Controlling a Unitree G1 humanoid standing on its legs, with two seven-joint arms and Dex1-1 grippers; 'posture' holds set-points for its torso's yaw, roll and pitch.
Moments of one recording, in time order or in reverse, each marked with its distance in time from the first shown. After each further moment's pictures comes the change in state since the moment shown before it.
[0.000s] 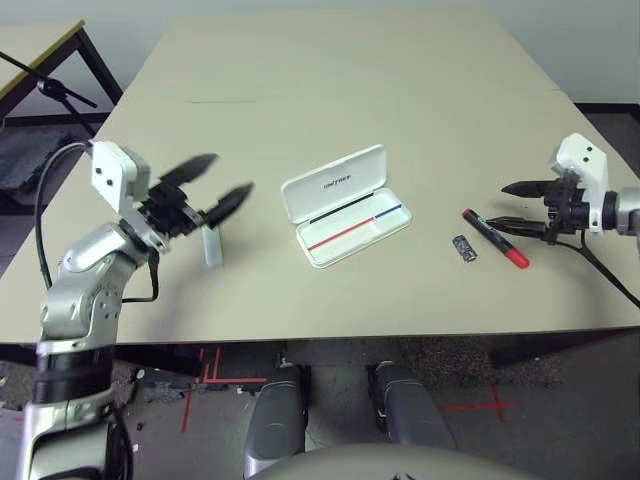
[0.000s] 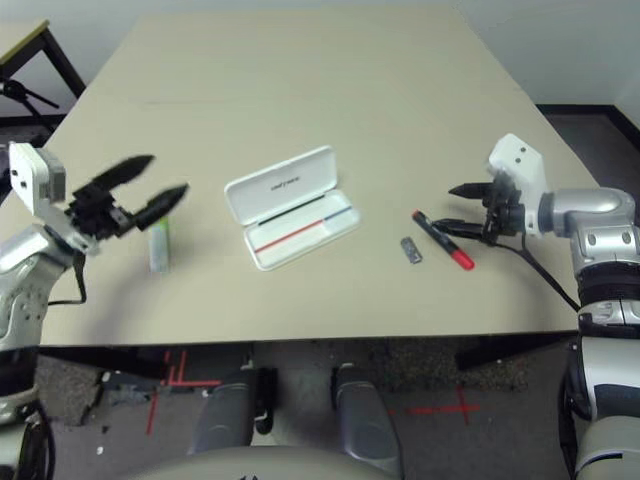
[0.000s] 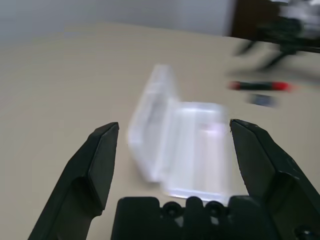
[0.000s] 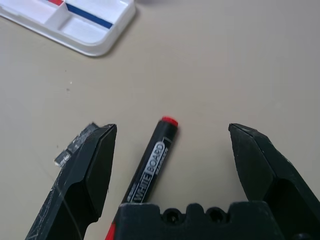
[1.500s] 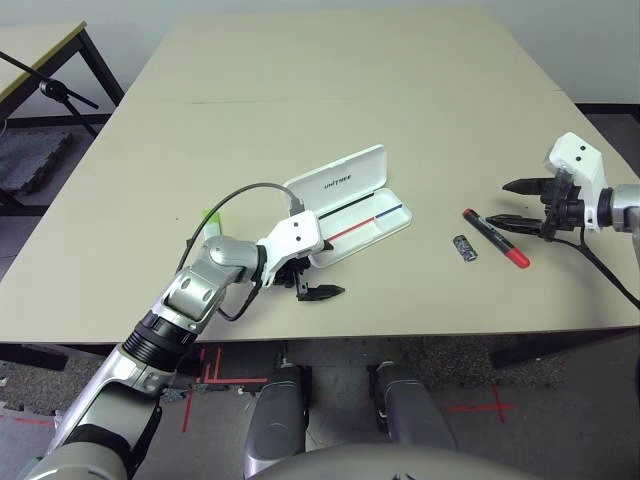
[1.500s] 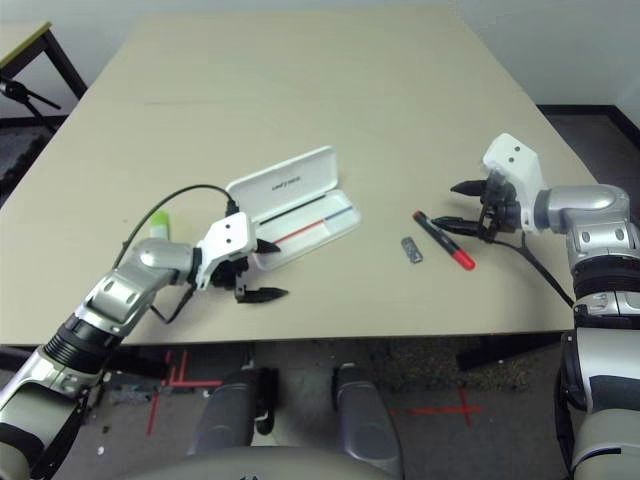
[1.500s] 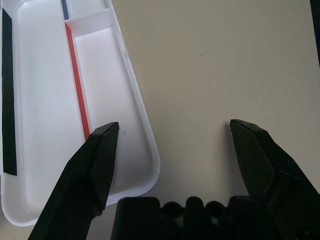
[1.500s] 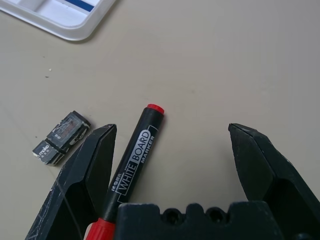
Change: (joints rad) left arm -0.298 -0.139 -0.604 0.358 0.549 -0.061 -0.143; right arm -0.017 0.004 0.012 0.049 -0.037 -0.050 -0.056
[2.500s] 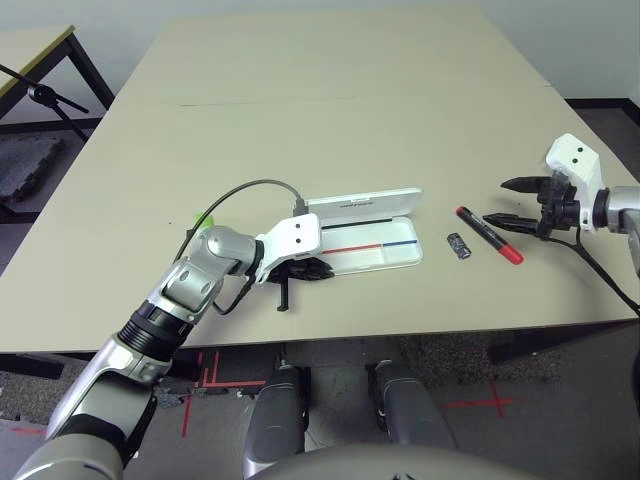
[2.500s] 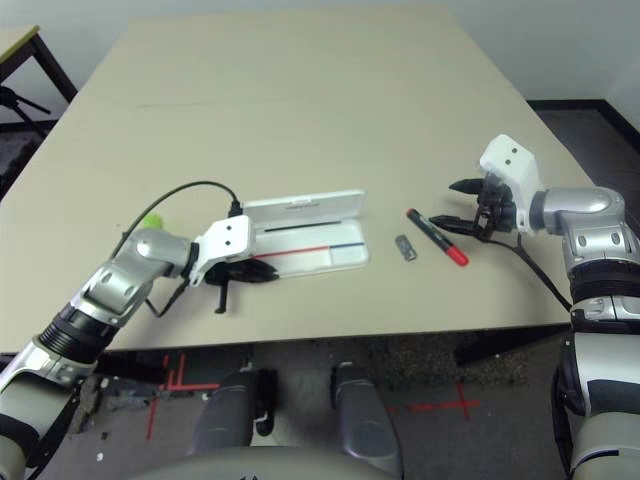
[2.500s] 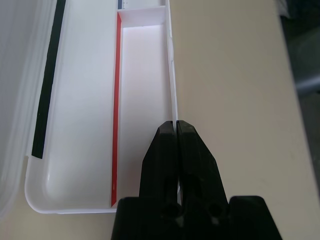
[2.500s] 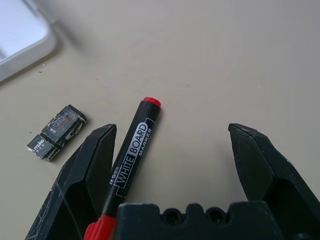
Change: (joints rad) left arm -0.024 0.089 -0.020 -0.068 0.039 -0.024 -0.150; right arm 0.023 0.015 -0.002 -0.021 0.007 -0.016 -0.030
